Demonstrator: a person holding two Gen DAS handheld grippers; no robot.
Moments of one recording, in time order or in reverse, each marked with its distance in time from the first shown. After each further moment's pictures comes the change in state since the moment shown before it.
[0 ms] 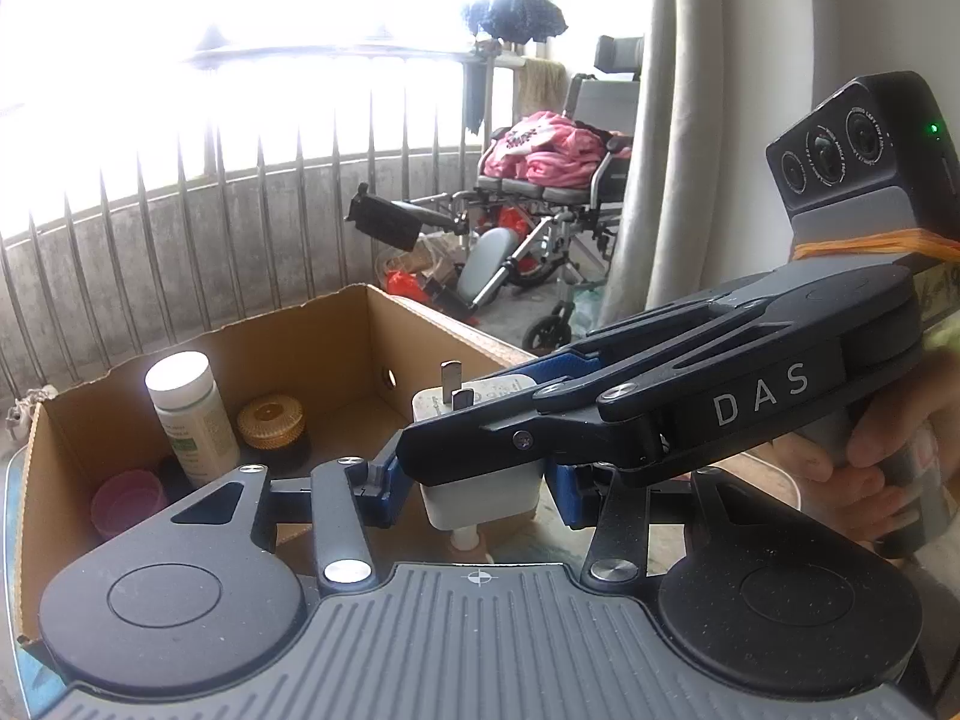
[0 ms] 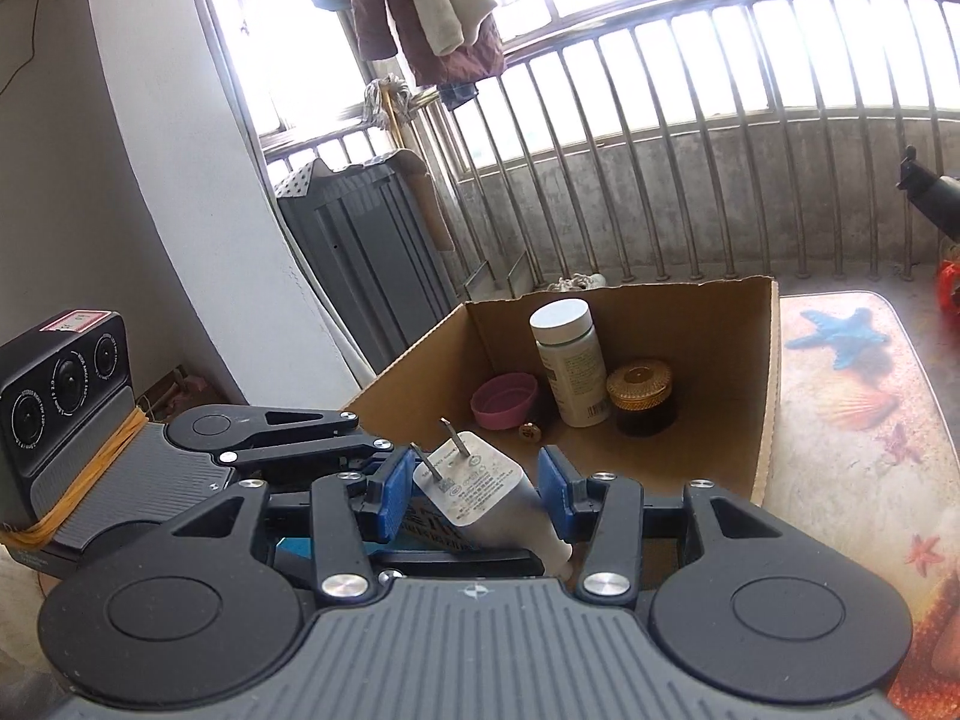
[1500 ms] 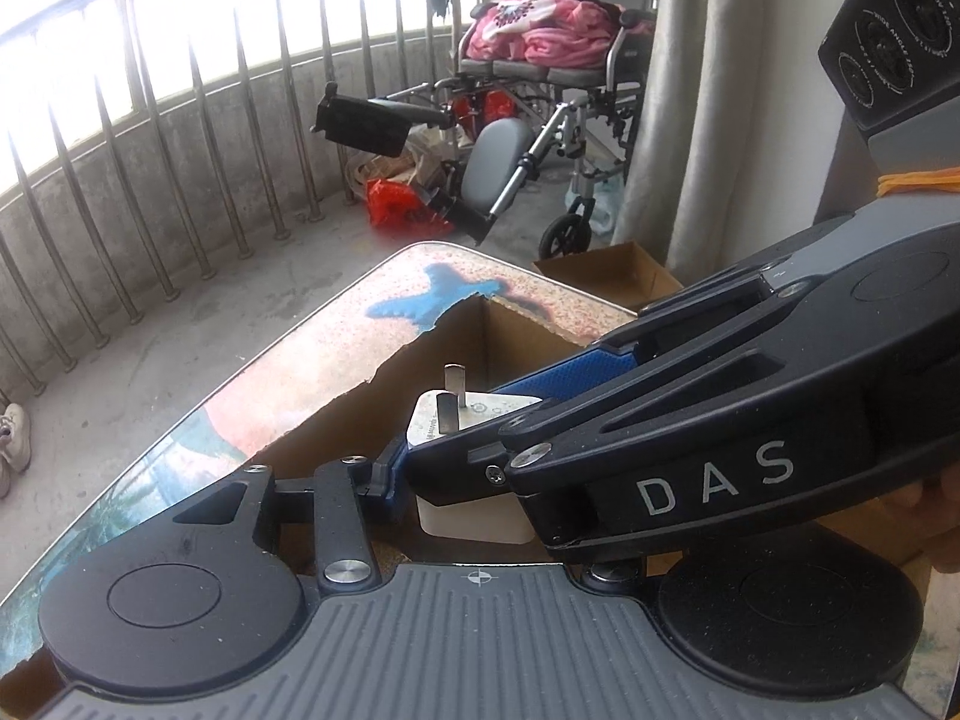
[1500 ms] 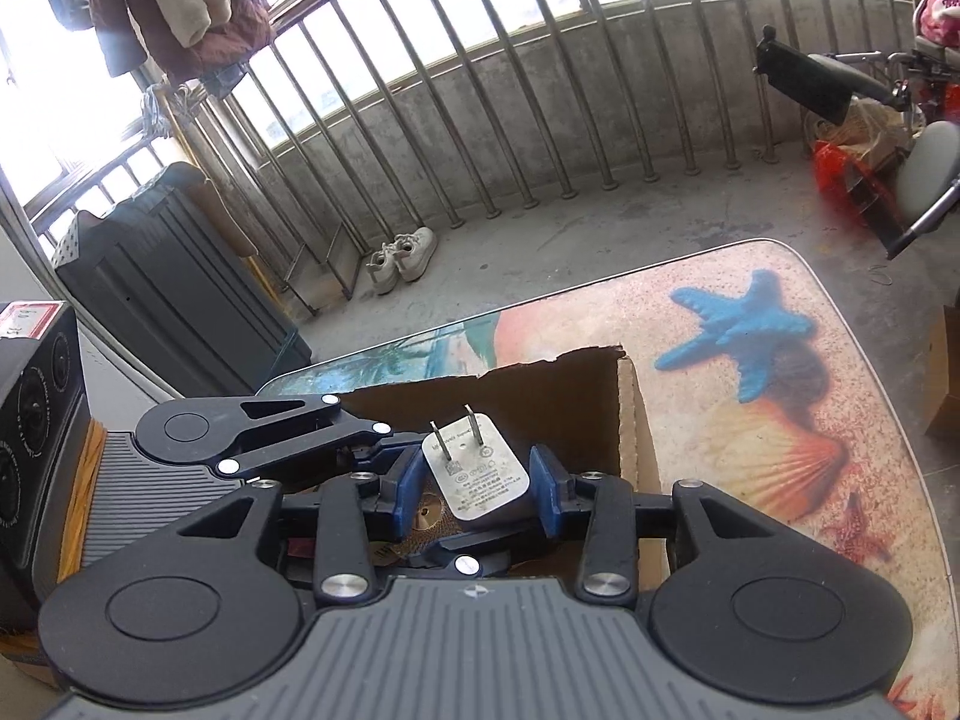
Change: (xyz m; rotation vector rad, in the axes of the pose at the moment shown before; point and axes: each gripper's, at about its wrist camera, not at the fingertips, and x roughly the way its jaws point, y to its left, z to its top) left arm 0.179 0.109 0.065 0.126 0.263 -0.088; right arm 0.129 -0.123 0.082 0.276 0.124 -0.297
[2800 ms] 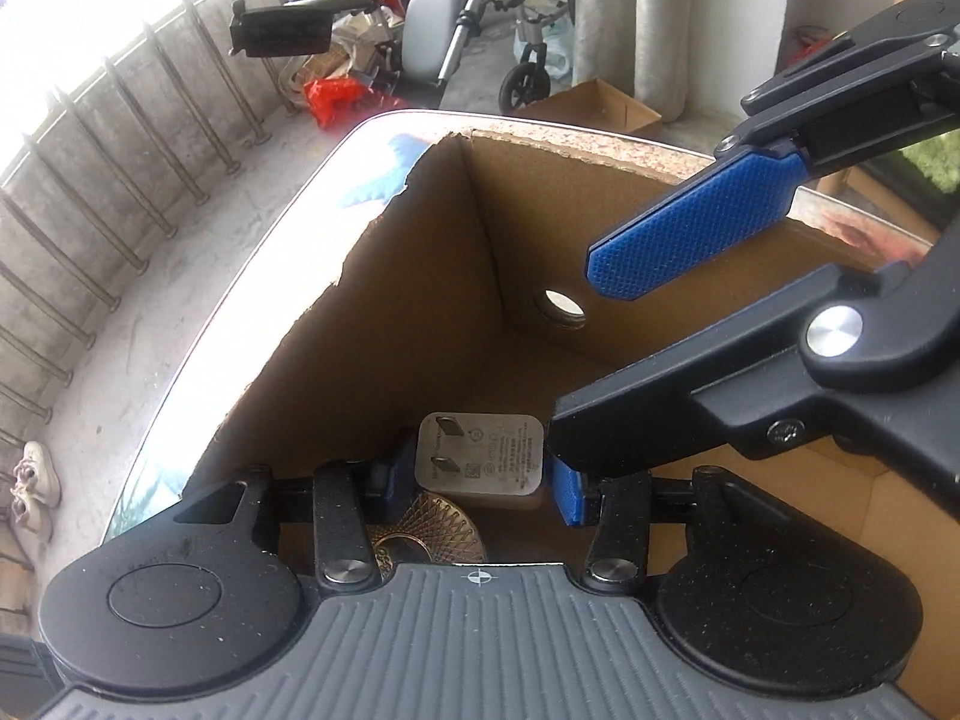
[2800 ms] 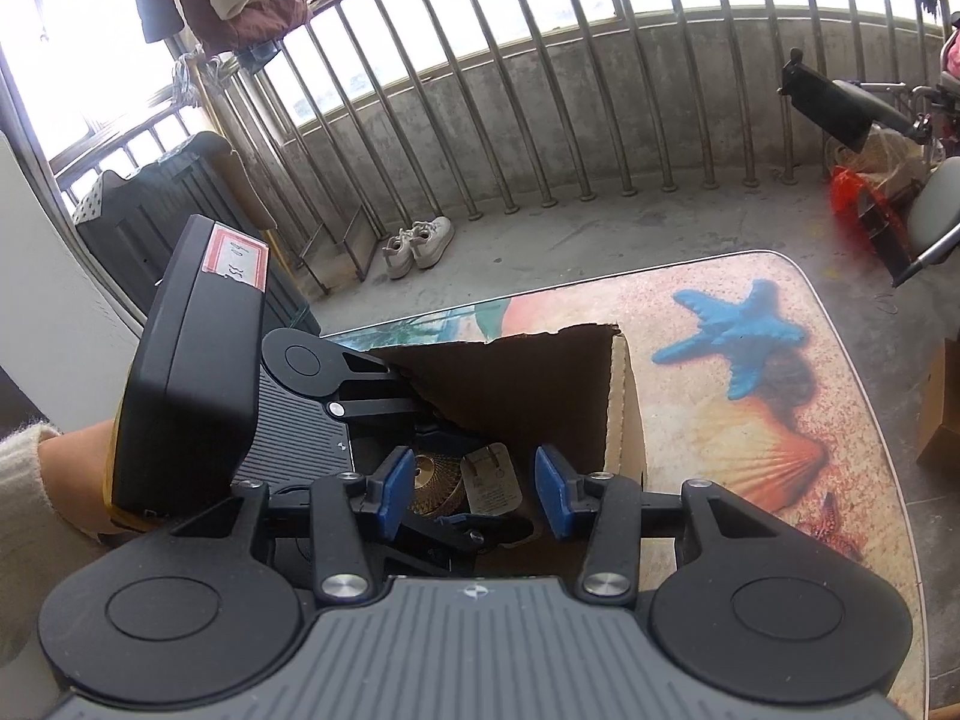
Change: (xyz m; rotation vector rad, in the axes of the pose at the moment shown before) left arm 0.034 0.003 -0.001 0.232 0.289 -0.001; right arm -0.019 -0.004 -0.006 -0.086 0.019 0.030
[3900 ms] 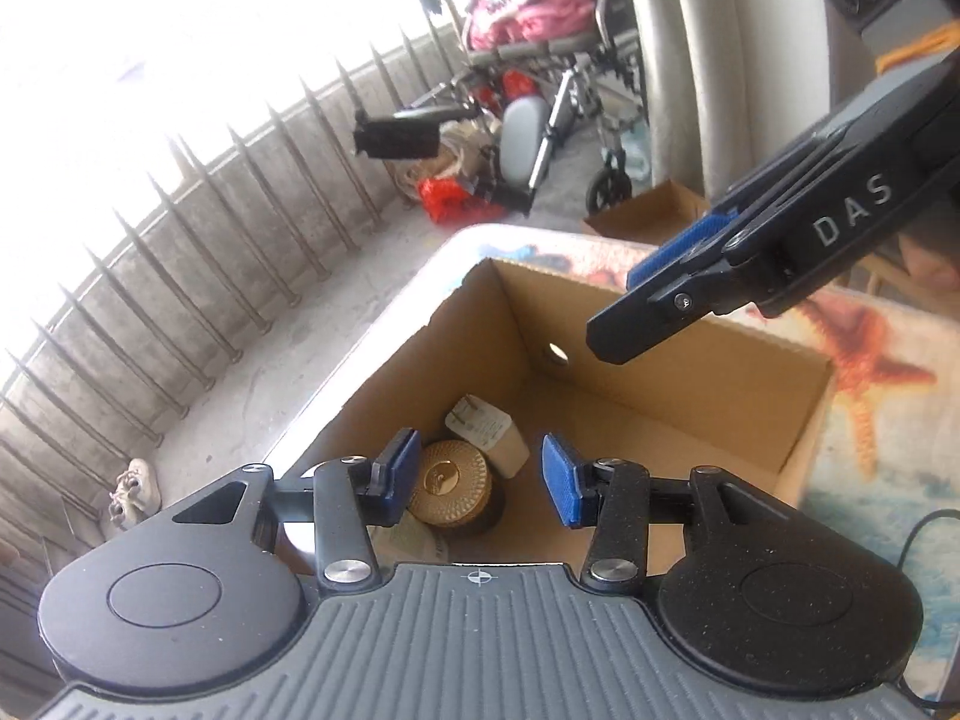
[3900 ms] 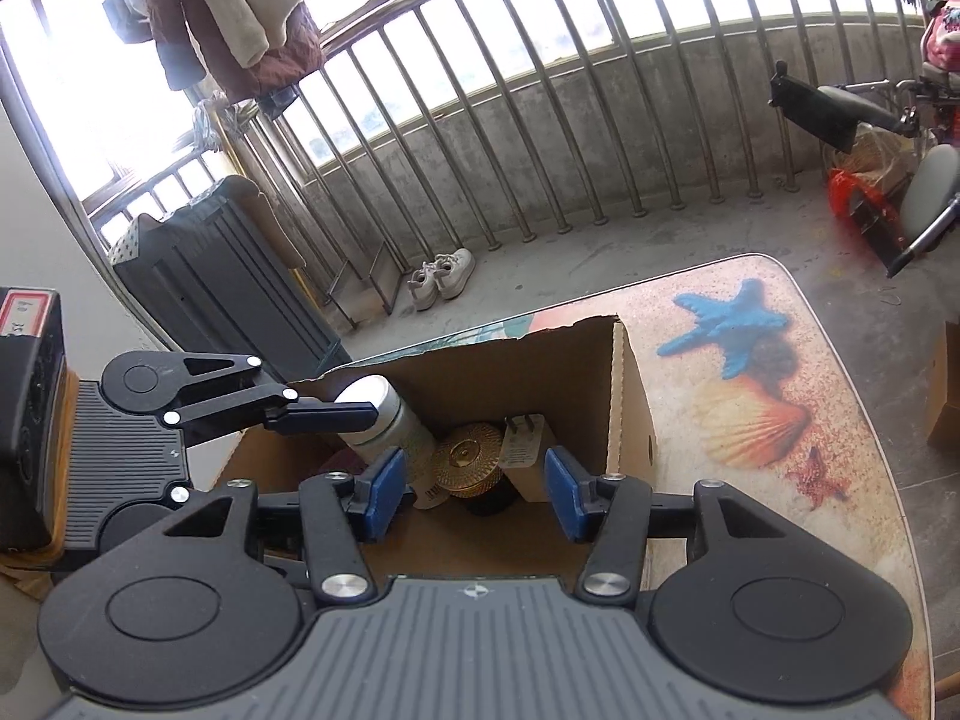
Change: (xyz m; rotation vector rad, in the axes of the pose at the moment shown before) left arm -0.134 -0.063 -0.032 -0.088 -0.221 0.244; right arm -0.066 0.010 -0.027 0.054 -0.076 0.057
